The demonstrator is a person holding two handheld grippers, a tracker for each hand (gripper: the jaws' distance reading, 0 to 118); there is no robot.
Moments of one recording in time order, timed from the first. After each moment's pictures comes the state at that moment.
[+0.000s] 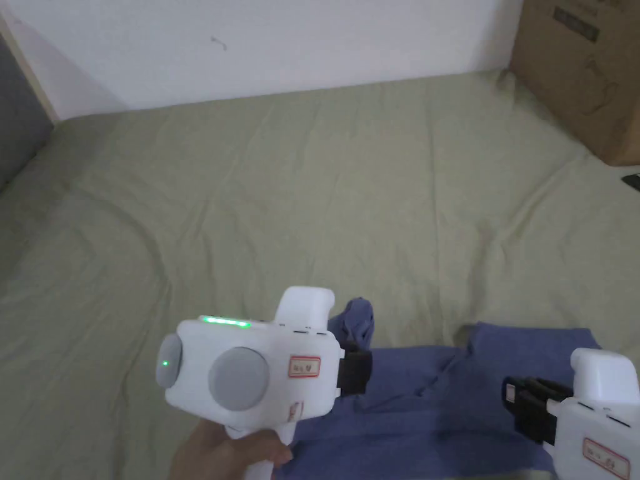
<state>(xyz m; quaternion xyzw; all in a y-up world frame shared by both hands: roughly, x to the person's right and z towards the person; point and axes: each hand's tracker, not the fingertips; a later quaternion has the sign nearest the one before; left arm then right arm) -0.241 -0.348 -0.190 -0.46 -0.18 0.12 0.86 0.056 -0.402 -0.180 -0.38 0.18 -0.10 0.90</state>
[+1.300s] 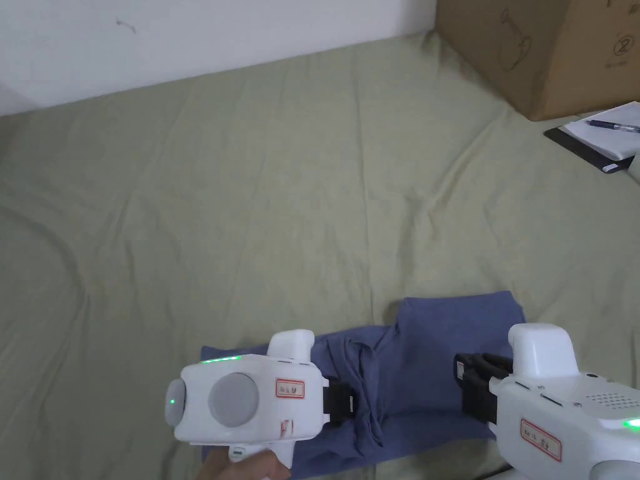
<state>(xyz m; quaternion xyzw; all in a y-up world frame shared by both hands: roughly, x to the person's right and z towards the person) -0.193 -0.428 -0.217 -0.54 -0.18 0.19 0.80 0.079 -0.410 -0.183 -0.37 0.18 -0.09 0.91</state>
